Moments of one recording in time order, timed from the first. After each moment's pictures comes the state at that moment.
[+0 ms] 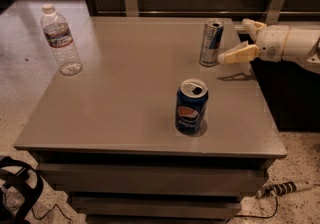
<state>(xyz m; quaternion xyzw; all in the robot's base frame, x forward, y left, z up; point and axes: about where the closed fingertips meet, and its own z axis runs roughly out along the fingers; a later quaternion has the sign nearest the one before) 0.695 -0.225 0.883 -0.40 0.67 0.25 0.58</state>
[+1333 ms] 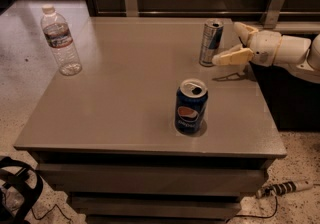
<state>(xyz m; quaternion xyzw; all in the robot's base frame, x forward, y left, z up) 0.696 -0.205 0.878 -0.38 0.63 0.30 0.60</state>
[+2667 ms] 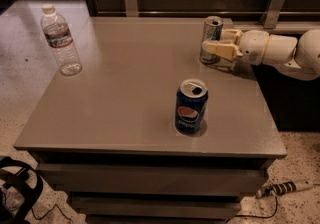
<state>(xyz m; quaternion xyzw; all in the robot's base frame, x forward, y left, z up) 0.703 -0.177 0.875 -0.40 0.62 0.32 0.59</state>
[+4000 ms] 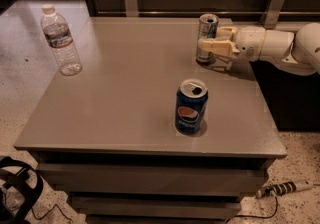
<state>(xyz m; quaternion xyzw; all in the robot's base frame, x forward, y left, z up) 0.702 -0.162 0.886 -0.41 0.62 0.33 0.59</state>
